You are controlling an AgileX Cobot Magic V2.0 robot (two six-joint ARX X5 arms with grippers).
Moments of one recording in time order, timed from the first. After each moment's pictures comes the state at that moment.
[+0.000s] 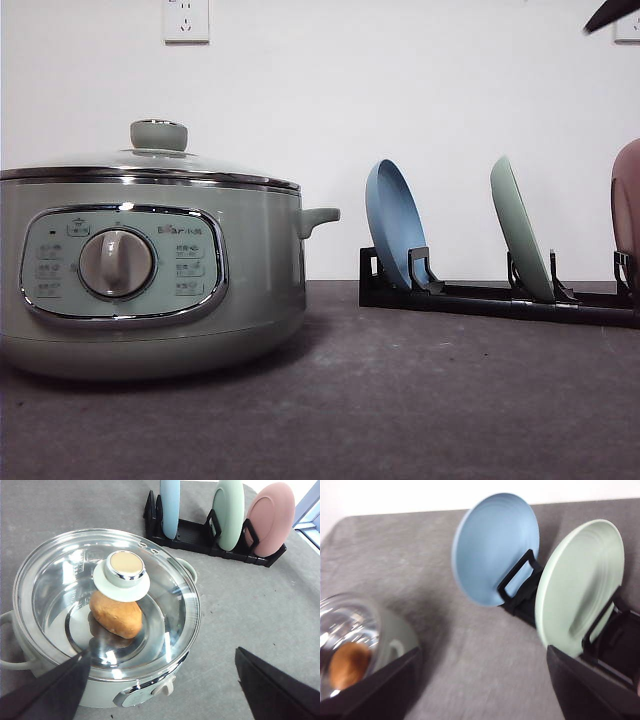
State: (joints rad) left_arx -0.07 0.73 1.05 -0.89 0.53 0.00; right_arx 0.04 1.36 1.49 -0.75 -0.42 0.15
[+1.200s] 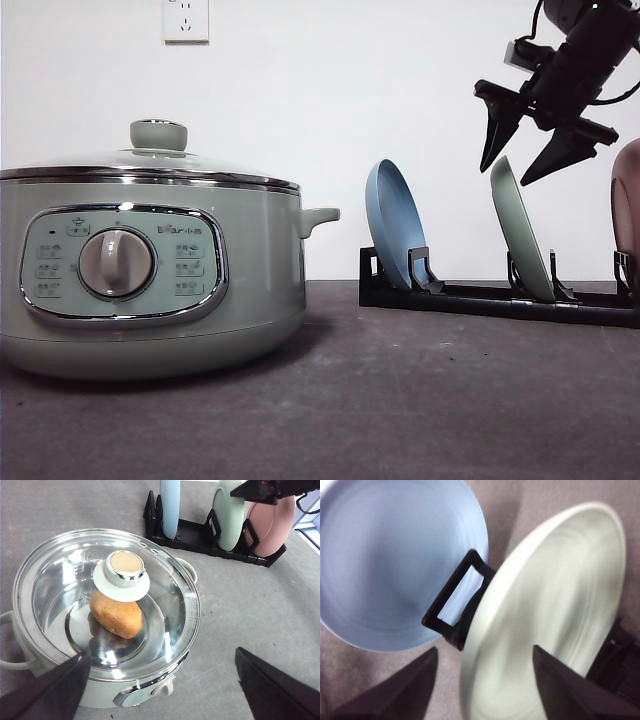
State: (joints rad) left_arx -0.07 0.73 1.05 -0.89 0.53 0.00; right_arx 0.05 1.85 1.63 -0.53 -0.31 0.17
